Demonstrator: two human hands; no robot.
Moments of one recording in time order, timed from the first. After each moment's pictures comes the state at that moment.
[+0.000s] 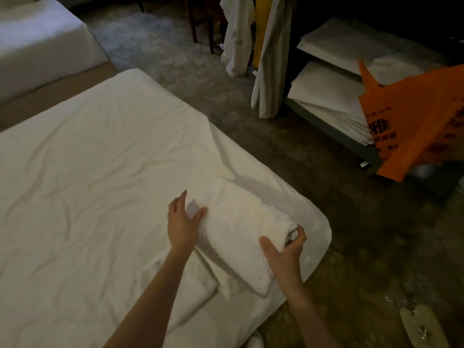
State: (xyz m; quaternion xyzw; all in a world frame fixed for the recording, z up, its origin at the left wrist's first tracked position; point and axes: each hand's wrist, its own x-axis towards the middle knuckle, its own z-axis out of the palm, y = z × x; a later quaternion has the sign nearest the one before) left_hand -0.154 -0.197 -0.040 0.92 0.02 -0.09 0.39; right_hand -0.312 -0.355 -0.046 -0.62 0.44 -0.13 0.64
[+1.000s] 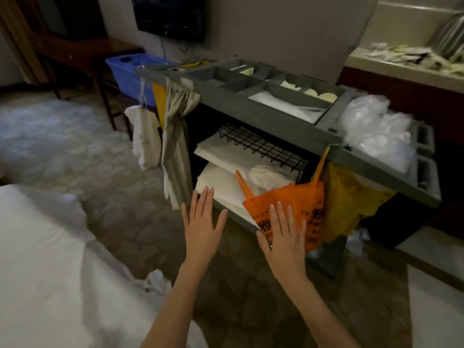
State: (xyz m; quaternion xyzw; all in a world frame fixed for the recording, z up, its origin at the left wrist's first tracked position) left_hand -0.097 -0.654 0.159 0.86 -0.33 0.08 0.37; right_hand -0.242 -0.777 0.152 -0.93 0.33 -0.18 0.01
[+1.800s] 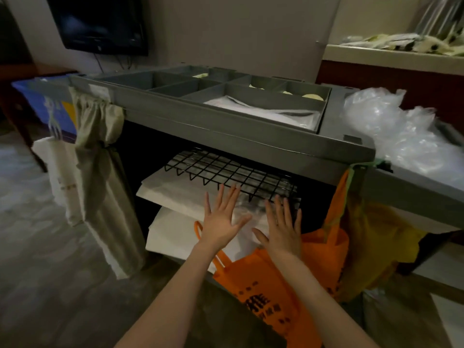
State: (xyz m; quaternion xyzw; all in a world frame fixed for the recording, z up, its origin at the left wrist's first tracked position) left_hand 0.090 -1.001 0.014 0.80 -0.55 0.07 0.24; right_hand -0.060 -1.080 0.021 -0.90 0.41 -0.11 -0.11
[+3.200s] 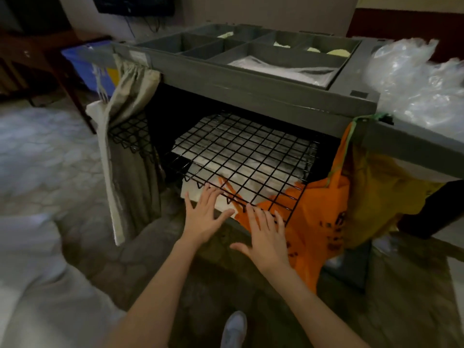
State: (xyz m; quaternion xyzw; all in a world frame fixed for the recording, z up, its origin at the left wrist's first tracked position) left_hand 0.040 -0.834 0.016 0.86 -0.47 -0.02 0.21; right_hand -0.122 -0.913 0.011 -0.94 0.30 -0.16 -0.03
